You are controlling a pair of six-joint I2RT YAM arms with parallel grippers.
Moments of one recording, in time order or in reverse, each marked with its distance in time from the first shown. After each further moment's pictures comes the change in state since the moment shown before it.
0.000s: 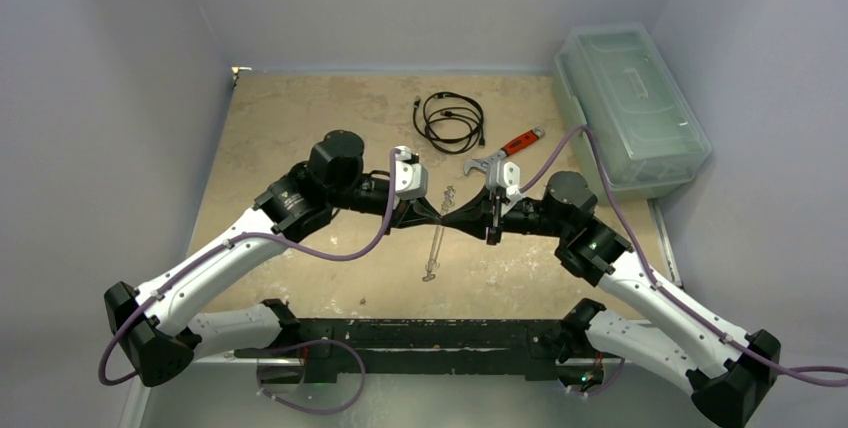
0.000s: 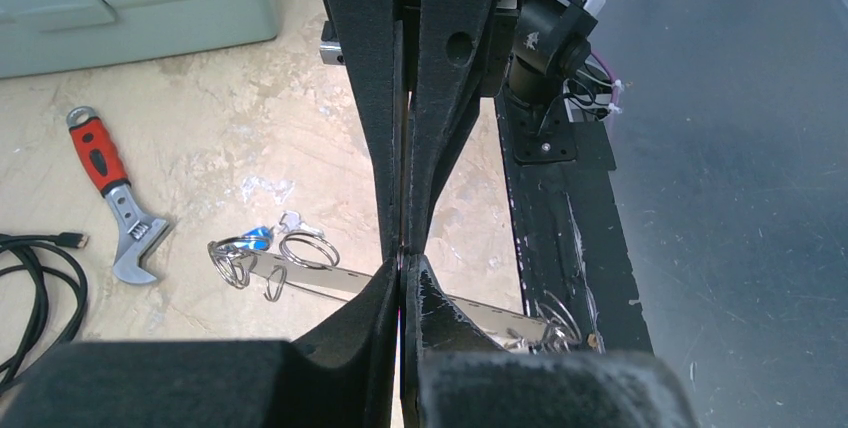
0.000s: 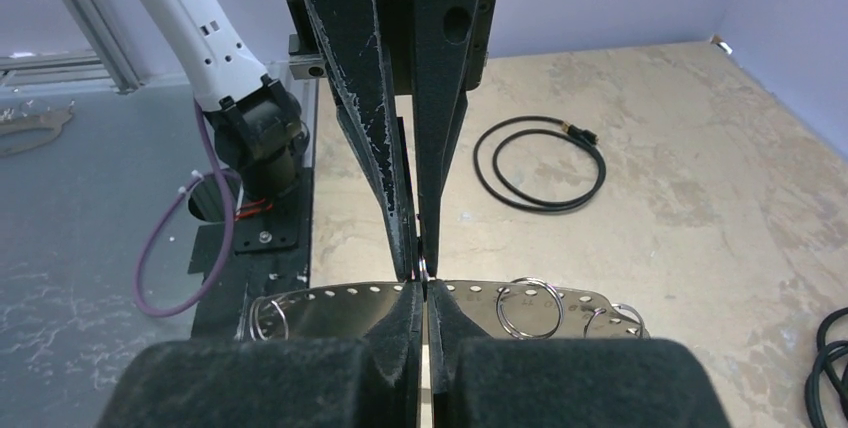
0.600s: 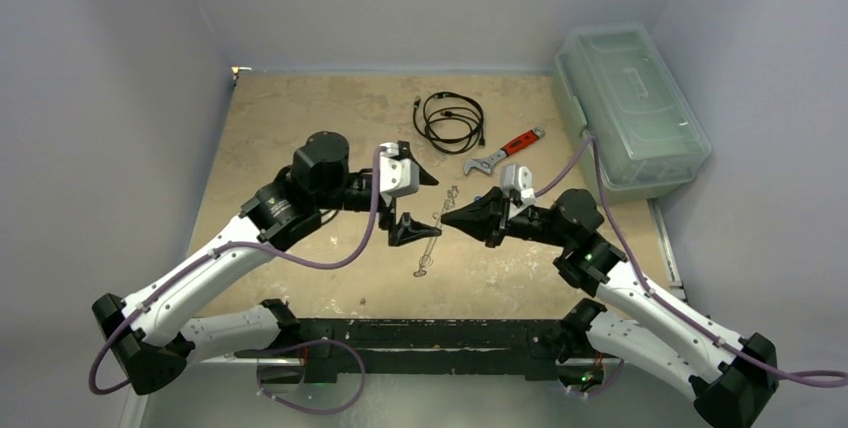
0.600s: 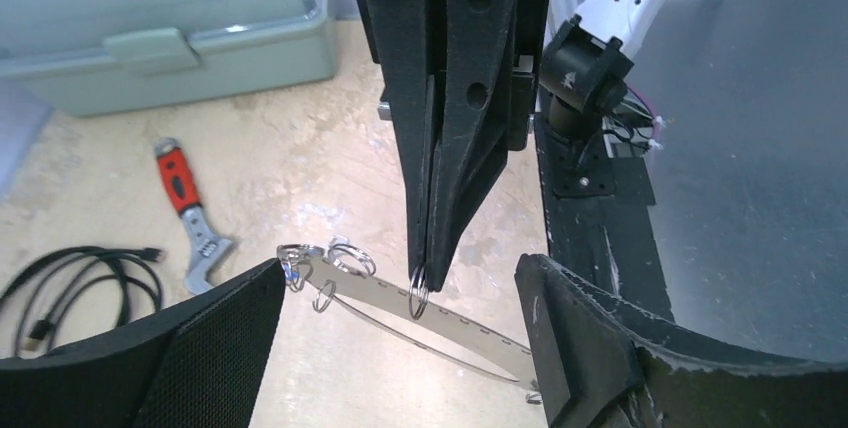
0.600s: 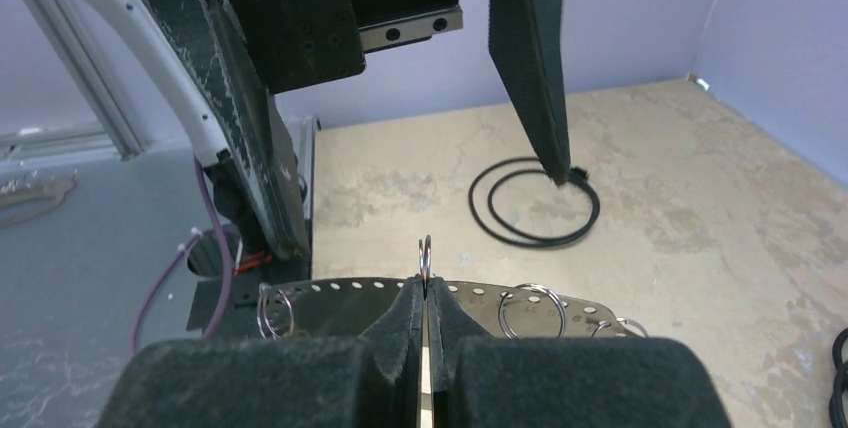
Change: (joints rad) left arm -0.011 -0.032 0.014 0.038 -0.076 -0.021; right arm -0.004 -0.035 -0.135 0.250 0.029 0.142
